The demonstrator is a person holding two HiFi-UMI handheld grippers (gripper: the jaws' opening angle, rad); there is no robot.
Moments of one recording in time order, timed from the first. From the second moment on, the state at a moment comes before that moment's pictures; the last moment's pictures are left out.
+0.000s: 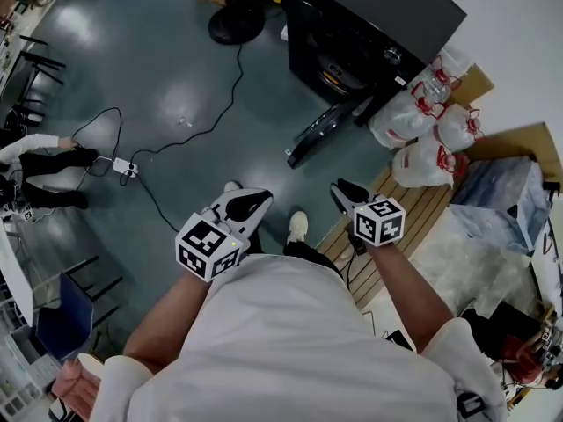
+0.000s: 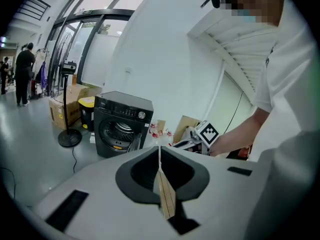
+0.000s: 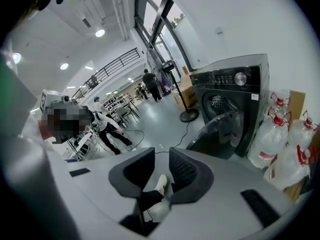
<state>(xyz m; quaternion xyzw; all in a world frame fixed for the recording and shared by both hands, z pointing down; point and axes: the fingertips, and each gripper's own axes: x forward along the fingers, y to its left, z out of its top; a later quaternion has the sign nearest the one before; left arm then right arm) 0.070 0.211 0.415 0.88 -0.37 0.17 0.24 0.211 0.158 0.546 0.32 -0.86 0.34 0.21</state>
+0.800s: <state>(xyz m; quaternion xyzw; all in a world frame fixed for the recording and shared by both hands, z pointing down) -0.079 0.087 0.411 0.93 -0.21 0.19 0.23 0.198 0.043 0.642 0.53 -0.68 0.47 0.19</state>
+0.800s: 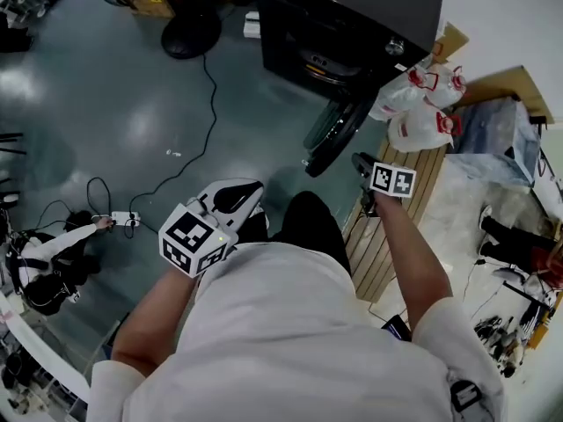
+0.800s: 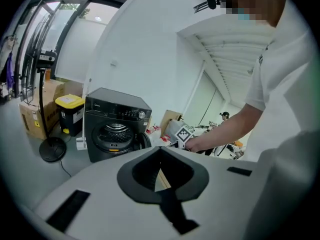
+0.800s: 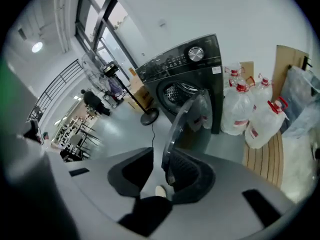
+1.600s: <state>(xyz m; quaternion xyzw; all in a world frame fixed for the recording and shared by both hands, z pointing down) -0.089 0.010 0.442 0.93 -0.15 0.27 0.21 0.208 -0.004 0.694 0.57 -0.58 0.57 0.09</state>
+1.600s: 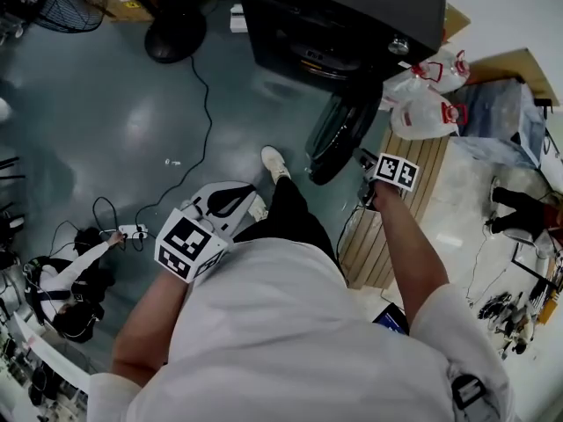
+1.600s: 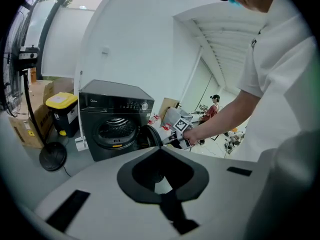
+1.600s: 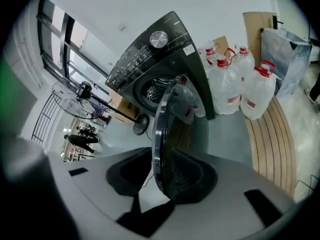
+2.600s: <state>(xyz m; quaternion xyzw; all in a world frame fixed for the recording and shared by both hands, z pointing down) -0.062 -0.048 0.445 0.93 -0.15 0.27 0.22 0.159 -0.053 0.709 0.56 -0.54 0.63 0.02</state>
